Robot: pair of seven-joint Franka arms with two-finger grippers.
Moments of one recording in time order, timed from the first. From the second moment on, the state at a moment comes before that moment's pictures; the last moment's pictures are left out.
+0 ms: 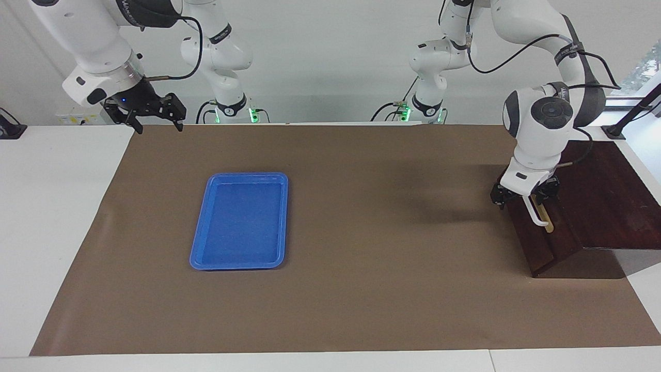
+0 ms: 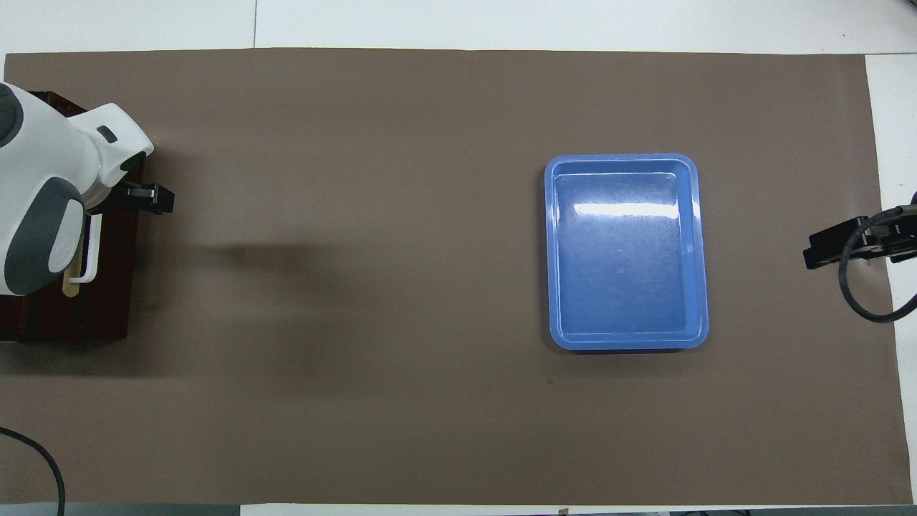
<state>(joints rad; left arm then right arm) 0.14 0.17 -0.18 -1.87 0.36 2.07 -0.09 -0.14 -0.03 0.10 -1.59 0.01 1.42 -0.08</state>
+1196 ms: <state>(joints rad) 0.12 0.16 -0.20 -1.98 0.38 2.17 -0.08 -0.14 -0.03 0.10 -1.59 0.01 1.42 -0.08</state>
